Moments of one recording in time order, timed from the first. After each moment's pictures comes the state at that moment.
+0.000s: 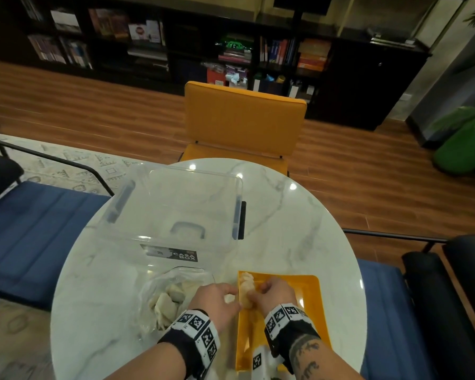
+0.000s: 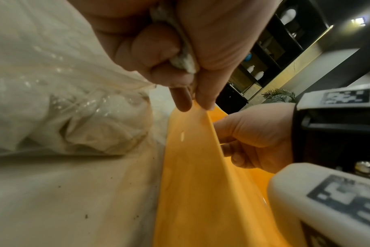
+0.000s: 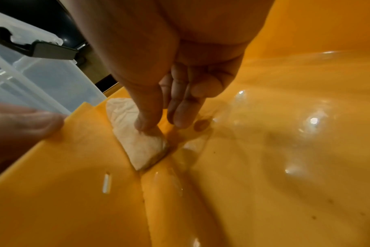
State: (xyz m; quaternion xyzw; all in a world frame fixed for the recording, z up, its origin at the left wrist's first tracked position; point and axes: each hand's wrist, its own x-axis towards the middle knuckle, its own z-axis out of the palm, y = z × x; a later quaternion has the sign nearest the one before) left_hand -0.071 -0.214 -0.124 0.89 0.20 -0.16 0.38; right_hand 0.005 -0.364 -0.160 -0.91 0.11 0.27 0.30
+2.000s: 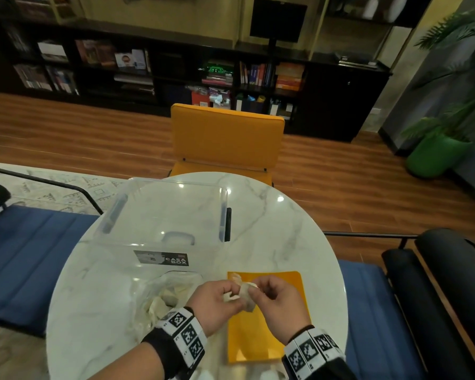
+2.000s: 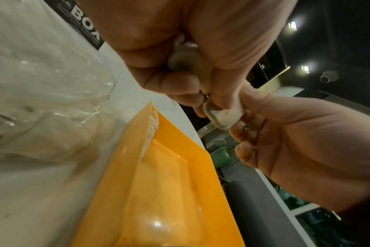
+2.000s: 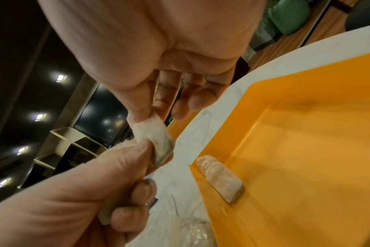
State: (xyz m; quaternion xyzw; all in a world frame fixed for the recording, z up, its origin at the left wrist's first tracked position) left_hand -0.086 -0.227 -0.090 0.82 0.09 -0.10 0.55; right_hand -0.054 -0.397 -0.078 -0.81 -0.02 0.15 0.56
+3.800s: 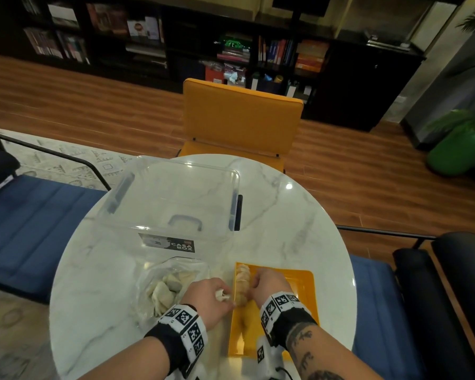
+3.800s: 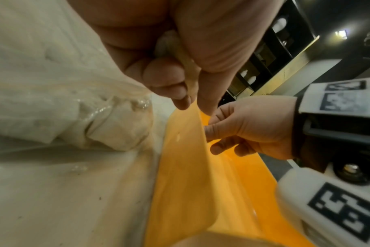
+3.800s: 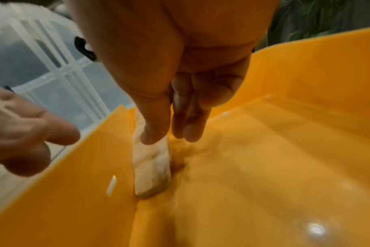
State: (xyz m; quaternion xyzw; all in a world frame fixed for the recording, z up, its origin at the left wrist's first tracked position) left_hand -0.090 -0.213 -0.123 0.89 0.20 -0.17 0.38; right_hand 0.000 -0.361 -0.134 -0.95 -0.03 0.28 0.17
